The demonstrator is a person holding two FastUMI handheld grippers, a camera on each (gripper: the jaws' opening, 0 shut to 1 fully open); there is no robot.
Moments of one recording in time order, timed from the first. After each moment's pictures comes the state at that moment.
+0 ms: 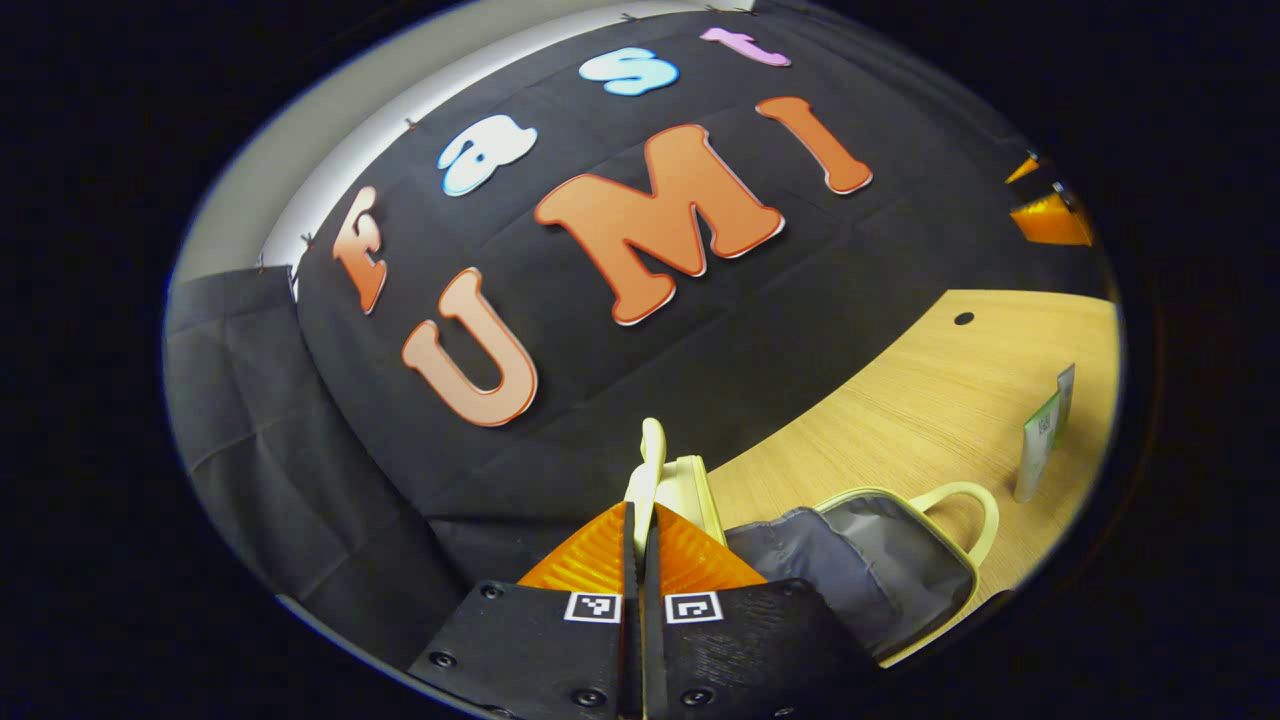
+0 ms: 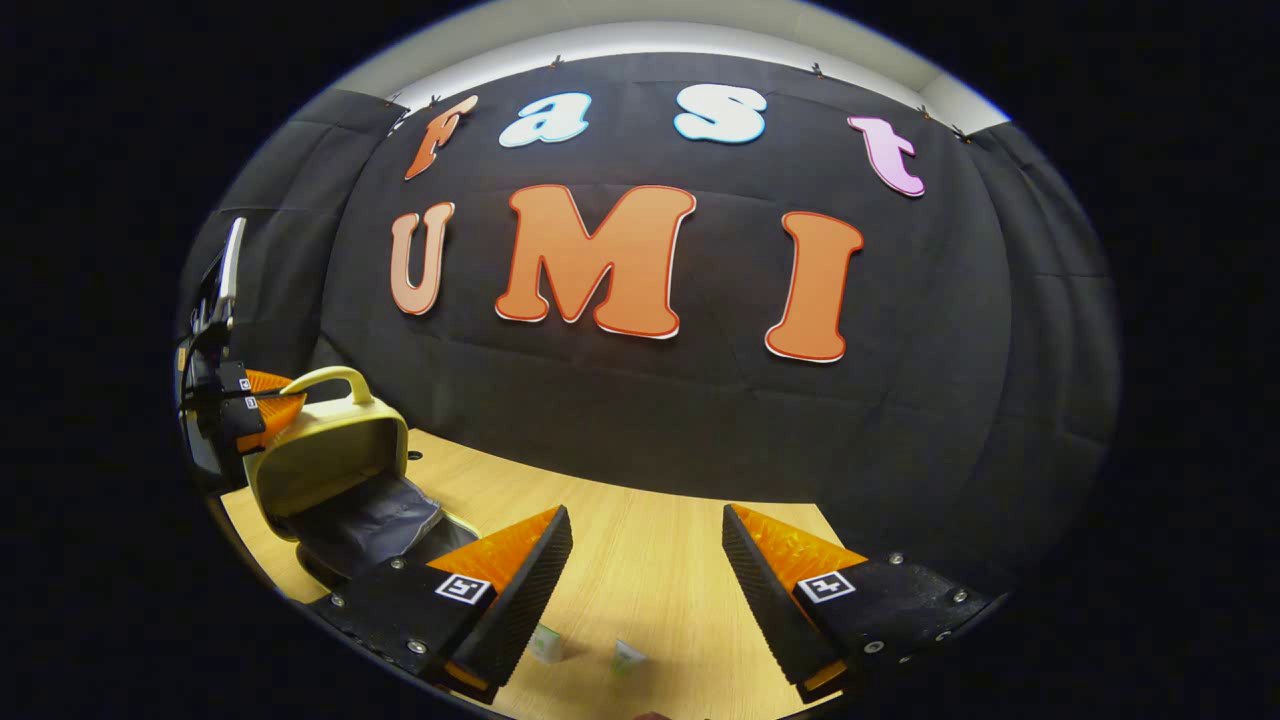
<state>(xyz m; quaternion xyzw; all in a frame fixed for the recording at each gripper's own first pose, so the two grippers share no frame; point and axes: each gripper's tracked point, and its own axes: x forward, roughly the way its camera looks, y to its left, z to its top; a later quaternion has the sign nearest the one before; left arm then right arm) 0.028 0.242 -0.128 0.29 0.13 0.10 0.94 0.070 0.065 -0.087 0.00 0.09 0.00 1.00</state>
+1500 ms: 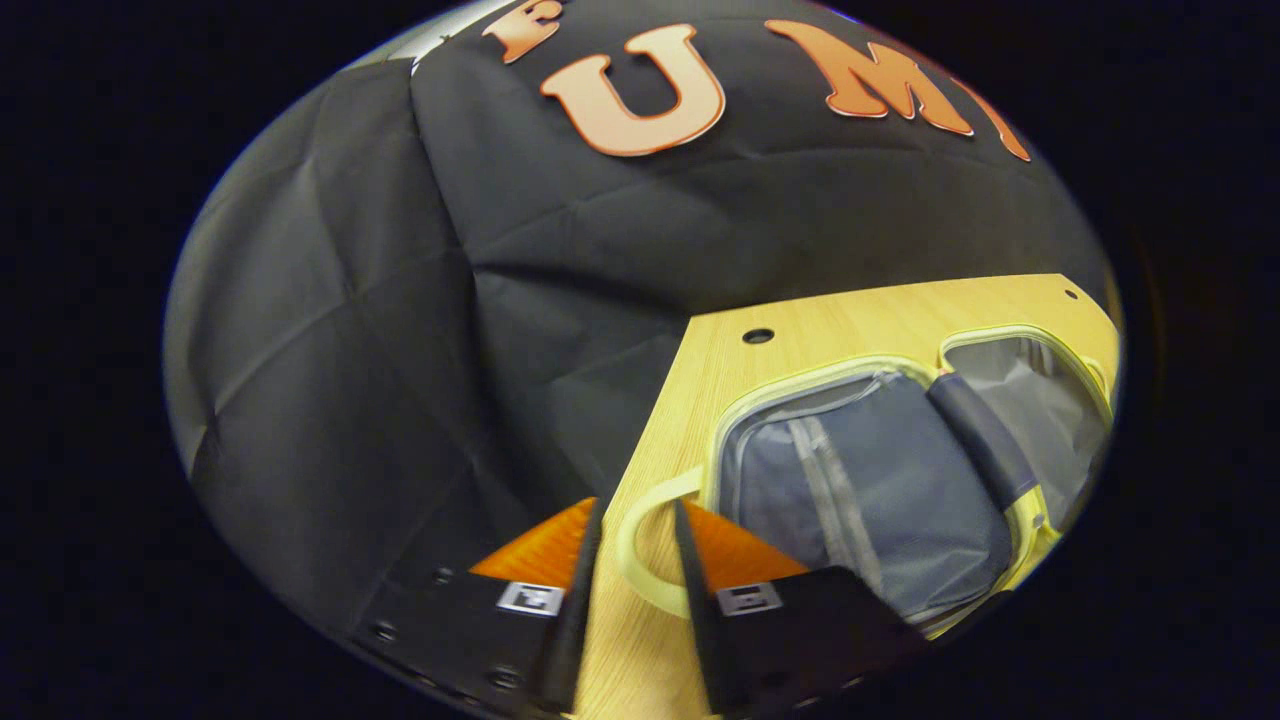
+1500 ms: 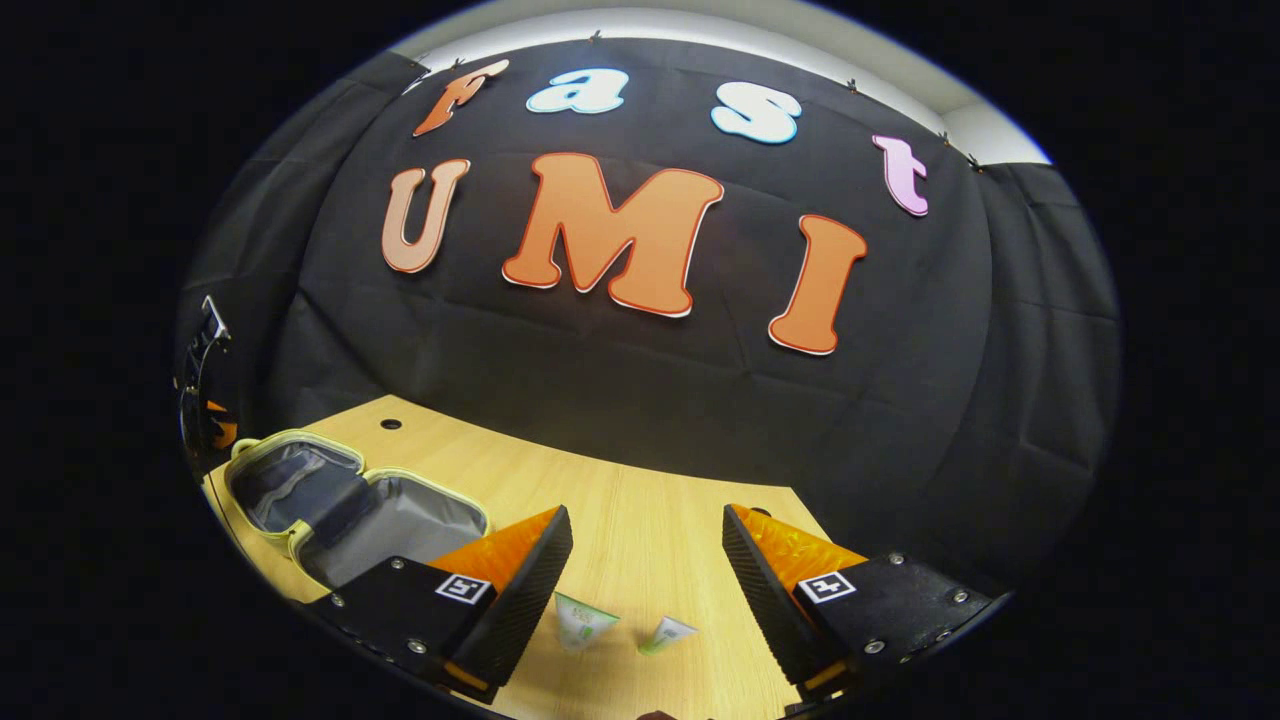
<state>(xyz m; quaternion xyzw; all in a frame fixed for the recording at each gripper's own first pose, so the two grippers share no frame) -0.032 0.525 -0.321 0.13 0.31 0.22 0.92 0.050 0.111 -0.098 -0.05 0.13 -0.07 0.99</state>
